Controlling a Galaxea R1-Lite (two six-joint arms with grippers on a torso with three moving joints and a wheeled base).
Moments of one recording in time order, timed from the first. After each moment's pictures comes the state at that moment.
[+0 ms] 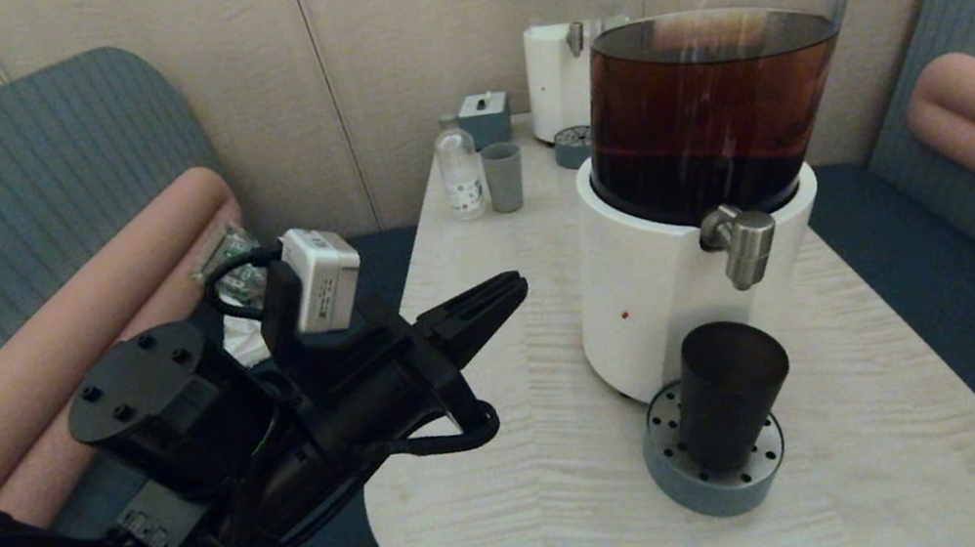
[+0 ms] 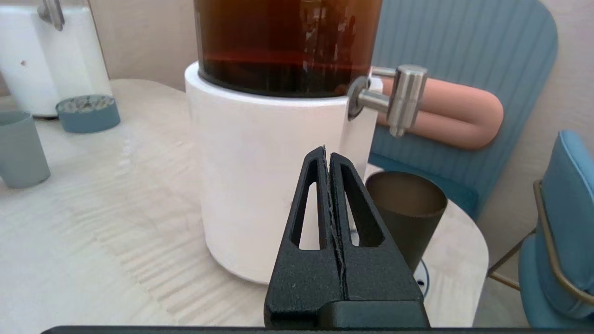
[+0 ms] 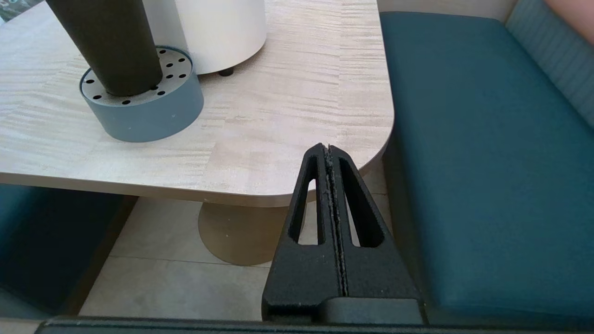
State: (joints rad) left arm -0.57 1.81 -0.58 -1.52 -0.42 -0.07; right arm 0.00 0.00 0.00 0.01 0.00 0.04
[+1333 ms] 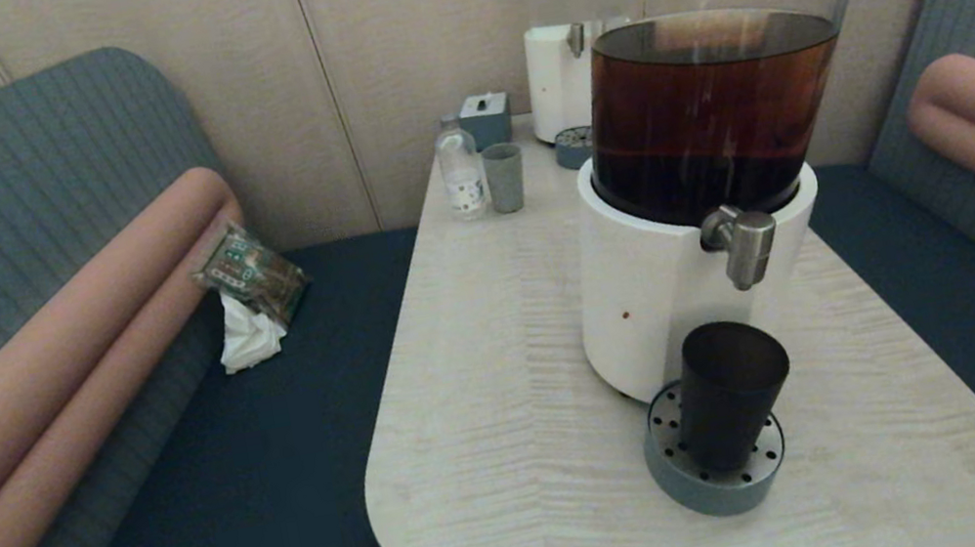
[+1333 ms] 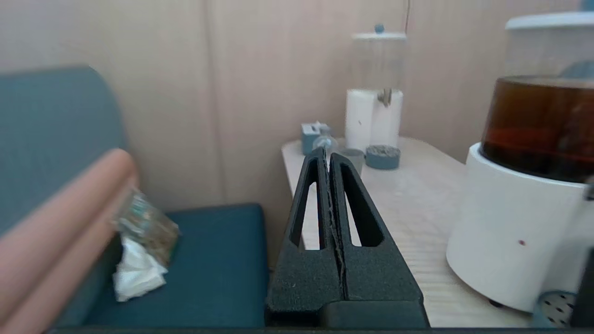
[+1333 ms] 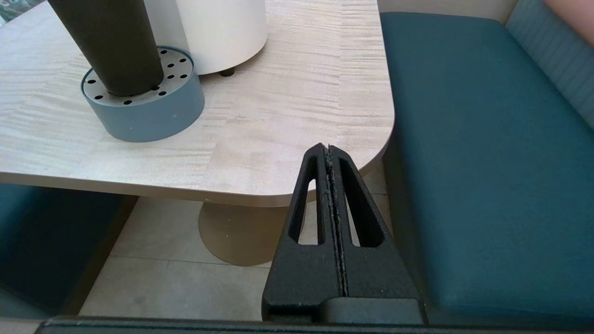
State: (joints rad) left arm -0.02 0.80 -0.25 -1.02 -0.16 -0.07; right arm 0.00 0.00 0.00 0.01 0.00 0.04
